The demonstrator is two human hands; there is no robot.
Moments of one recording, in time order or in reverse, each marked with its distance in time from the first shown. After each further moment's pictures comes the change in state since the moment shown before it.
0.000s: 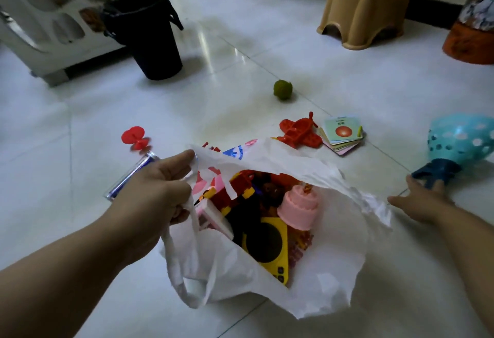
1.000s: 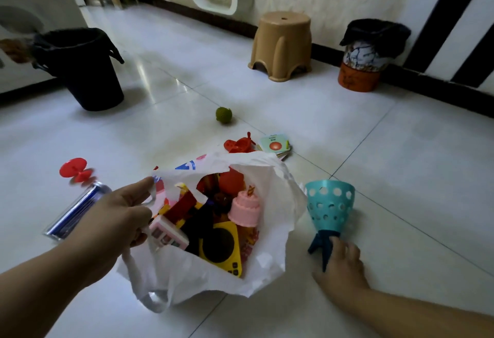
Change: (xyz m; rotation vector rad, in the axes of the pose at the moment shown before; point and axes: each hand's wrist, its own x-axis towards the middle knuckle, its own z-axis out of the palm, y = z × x) left_hand -0.041 0.010 -0.004 0.111 -0.171 0.043; right_hand -0.211 0.020 0.061 0.143 -0.004 0.012
